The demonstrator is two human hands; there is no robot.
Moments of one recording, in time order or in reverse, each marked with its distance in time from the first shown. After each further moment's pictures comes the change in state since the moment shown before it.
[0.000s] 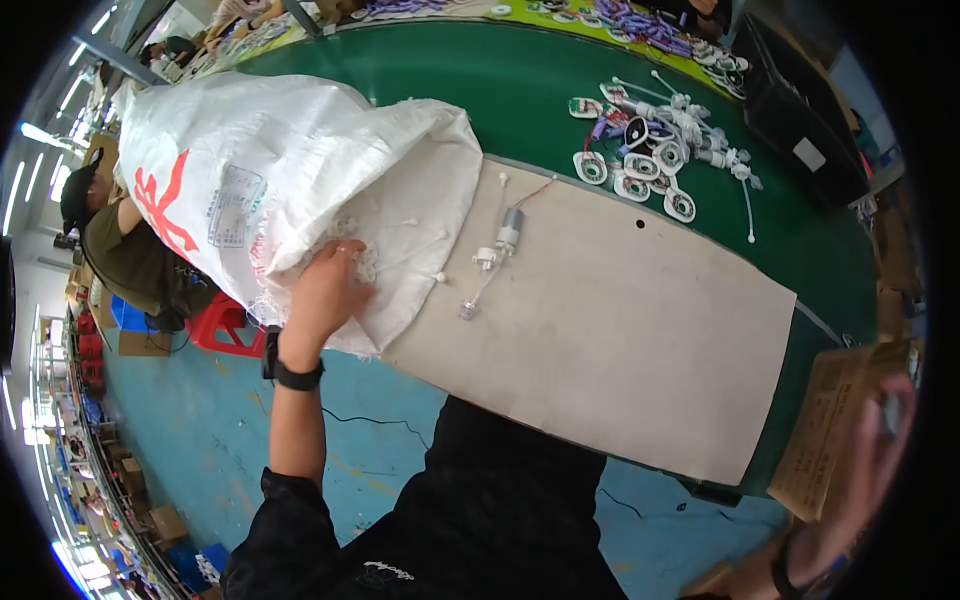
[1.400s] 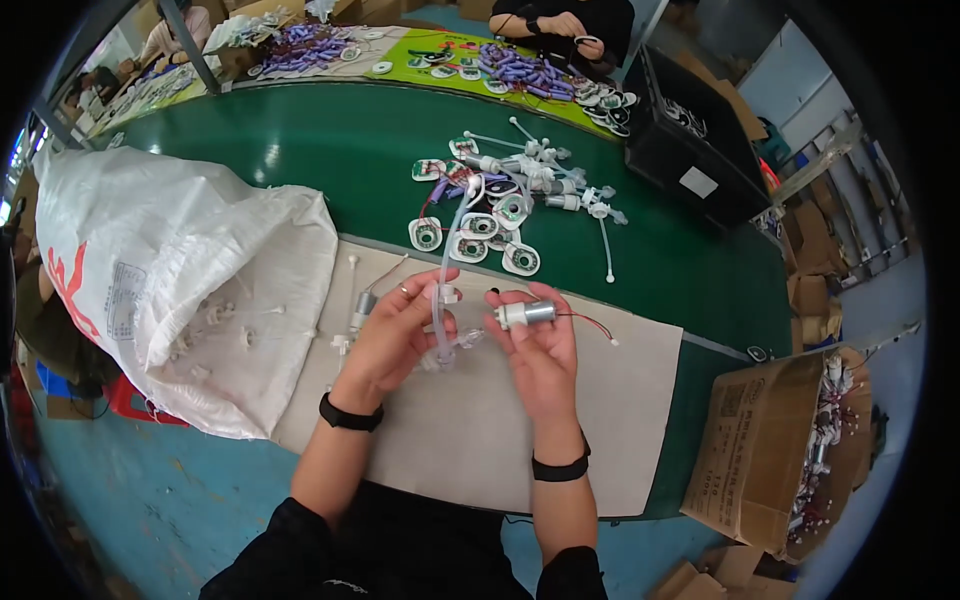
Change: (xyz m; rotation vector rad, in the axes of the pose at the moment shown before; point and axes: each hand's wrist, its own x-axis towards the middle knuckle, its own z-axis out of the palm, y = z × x) left_hand 0.095 0.206 0.105 -2.041 -0.559 -0.243; right_hand 0.038 0.117 0.265 1.266 -0.271 0.262
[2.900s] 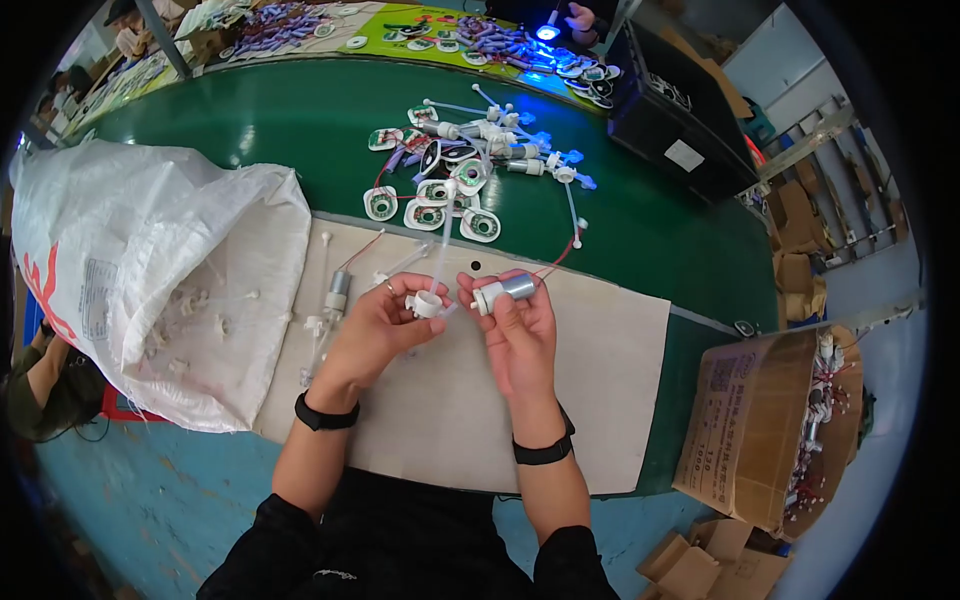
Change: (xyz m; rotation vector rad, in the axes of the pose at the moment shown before) left_hand -0.020 -0.001 0.009 0.396 0.002 0.012; right_hand -0.004 0.010 0.001 0.068 -0.010 0.028
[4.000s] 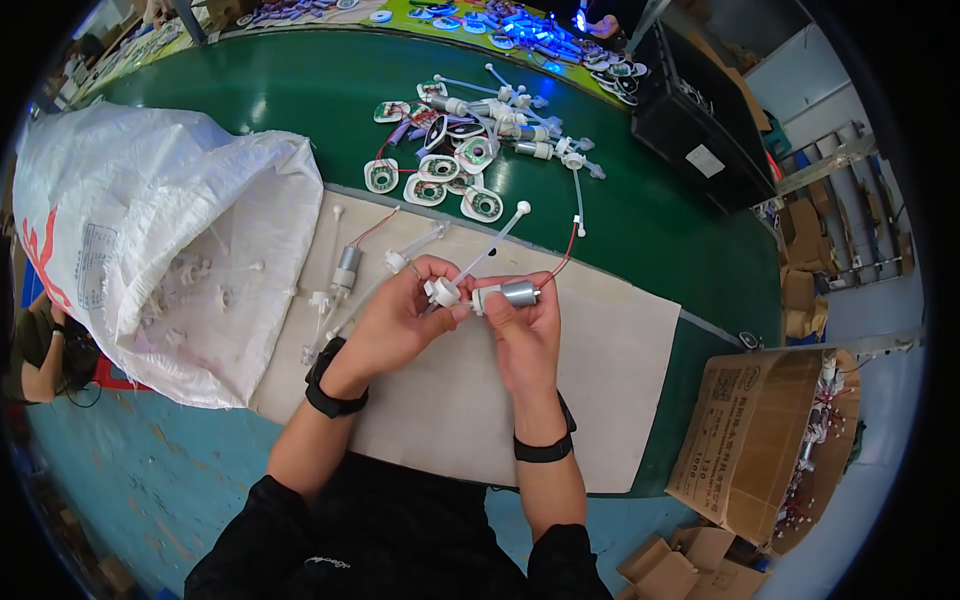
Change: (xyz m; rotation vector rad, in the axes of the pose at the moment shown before) left_hand 0.004 -0.019 0.000 0.151 -0.048 0.143; right_hand -0.004 0.008 0.002 -0.181 0.086 0.061
